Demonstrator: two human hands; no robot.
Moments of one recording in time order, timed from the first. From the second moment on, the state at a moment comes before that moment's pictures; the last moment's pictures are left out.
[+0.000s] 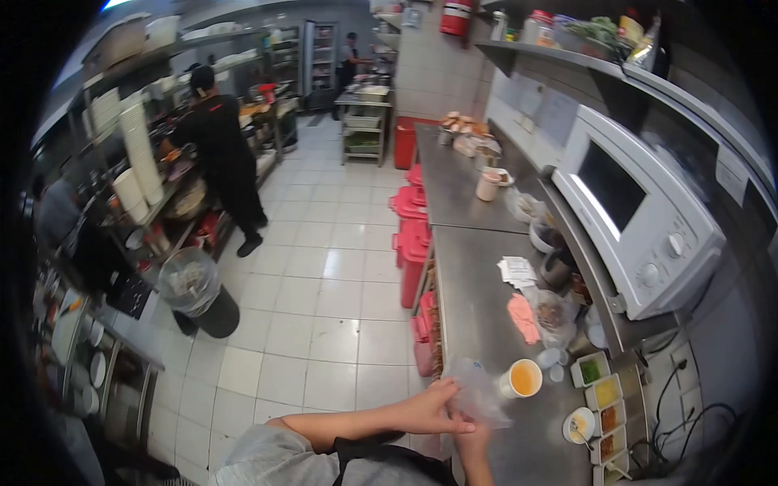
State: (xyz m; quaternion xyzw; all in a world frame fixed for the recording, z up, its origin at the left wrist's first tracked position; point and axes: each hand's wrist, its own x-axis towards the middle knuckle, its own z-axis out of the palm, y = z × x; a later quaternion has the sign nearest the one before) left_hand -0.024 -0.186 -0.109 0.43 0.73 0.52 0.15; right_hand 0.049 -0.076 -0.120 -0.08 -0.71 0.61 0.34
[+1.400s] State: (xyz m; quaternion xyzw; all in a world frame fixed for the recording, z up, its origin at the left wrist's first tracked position) left_hand -0.256 -0.260 -0.190 0.30 0.41 0.71 0.49; right_hand -0.115 -0.073 -0.203 -0.26 -0.92 0.22 0.17
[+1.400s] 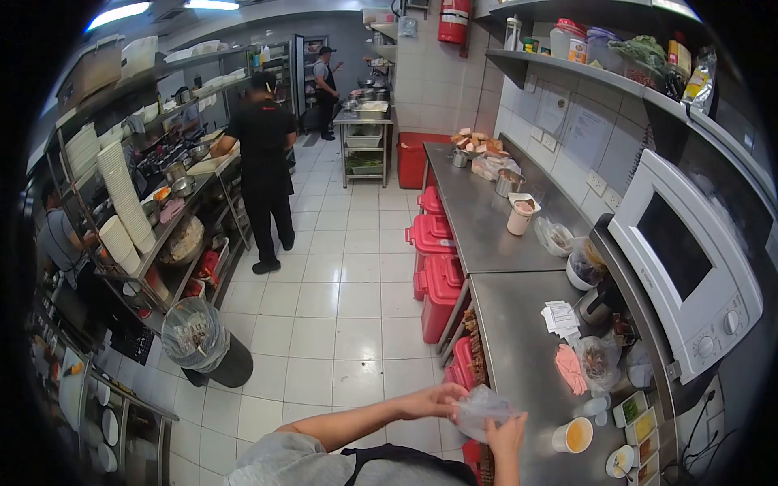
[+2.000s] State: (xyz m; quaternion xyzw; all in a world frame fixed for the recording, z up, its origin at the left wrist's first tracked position) left_hand -0.224 -0.203 -0.214 0.43 0.85 0.30 0.02; right_hand -0.082 -0.084 -0.133 -0.16 -0.98 0.11 -0.04
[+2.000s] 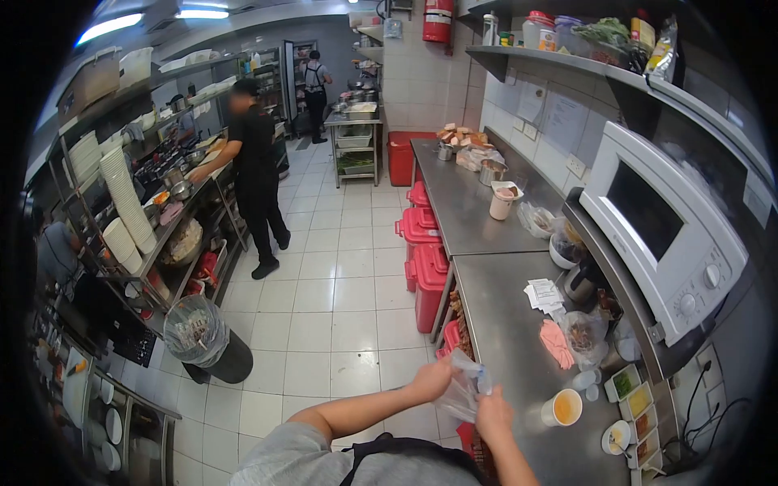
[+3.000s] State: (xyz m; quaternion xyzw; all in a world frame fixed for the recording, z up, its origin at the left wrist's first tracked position) left_hand -0.210 -0.108 -0.183 0.51 0.83 0.19 0.11; right_hand 0.012 0.102 -0.152 -0.41 -0.88 0.24 0.02
